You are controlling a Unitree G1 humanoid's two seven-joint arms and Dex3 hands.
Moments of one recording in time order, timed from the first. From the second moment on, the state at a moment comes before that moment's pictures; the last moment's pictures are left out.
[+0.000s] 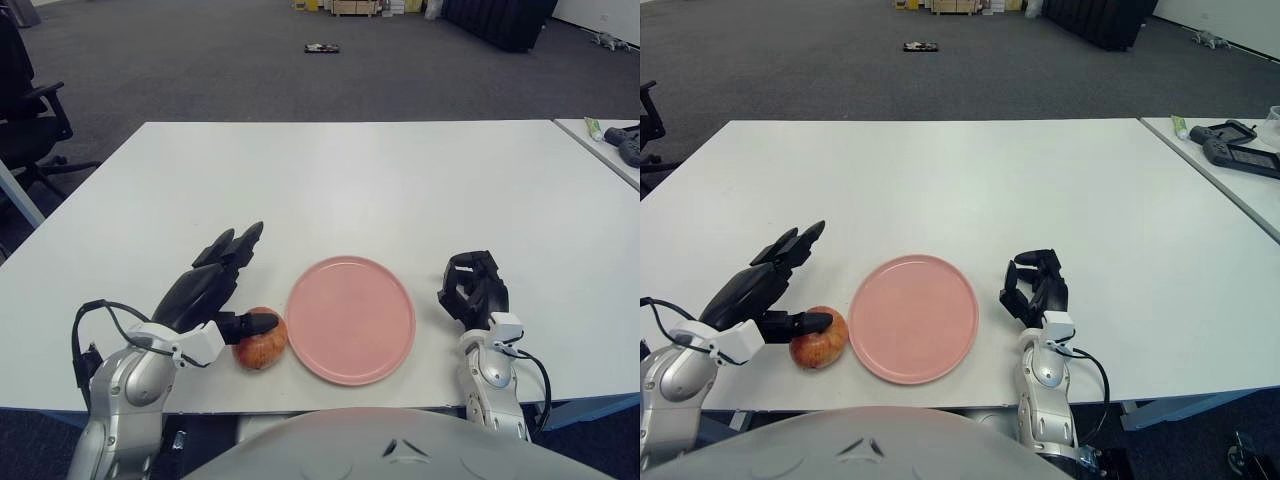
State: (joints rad) left arm 0.51 0.31 0.06 -0.66 0.64 0.00 -0.45; right arm 0.34 0.11 -0.05 -0.06 0.01 -0.20 -0.21
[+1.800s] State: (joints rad) left arm 0.46 0.79 0.10 -0.40 0.32 -0.33 -0.82; right arm 0.23 0.11 -0.06 -0.04 0.07 -0.15 -0.19
